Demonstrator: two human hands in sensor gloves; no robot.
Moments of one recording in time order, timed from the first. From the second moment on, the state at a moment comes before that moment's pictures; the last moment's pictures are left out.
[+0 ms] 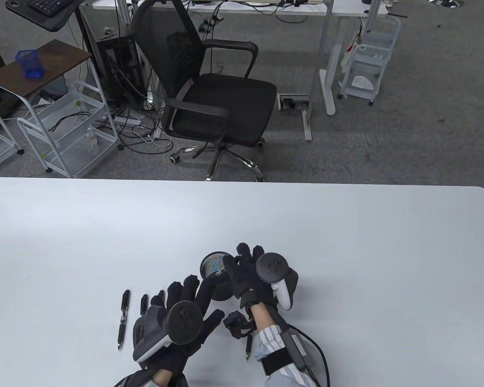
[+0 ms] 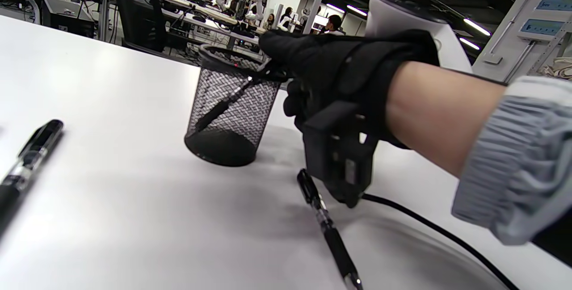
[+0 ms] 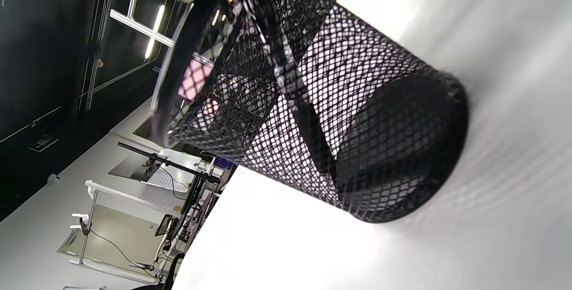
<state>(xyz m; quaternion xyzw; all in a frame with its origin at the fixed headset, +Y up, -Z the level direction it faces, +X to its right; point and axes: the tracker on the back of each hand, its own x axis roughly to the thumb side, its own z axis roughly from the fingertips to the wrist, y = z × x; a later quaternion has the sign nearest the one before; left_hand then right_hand) -0.151 -0.686 -0.229 -0.09 -0.13 0.16 0.98 0.034 -0.785 -0.361 0.03 0.10 0.85 0.52</state>
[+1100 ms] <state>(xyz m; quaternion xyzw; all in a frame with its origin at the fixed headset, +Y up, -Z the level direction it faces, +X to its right) -0.148 -0.686 -0.229 -0.09 -0.12 0.15 0.98 0.037 -0.781 -0.361 0.01 0.04 0.78 0.62</state>
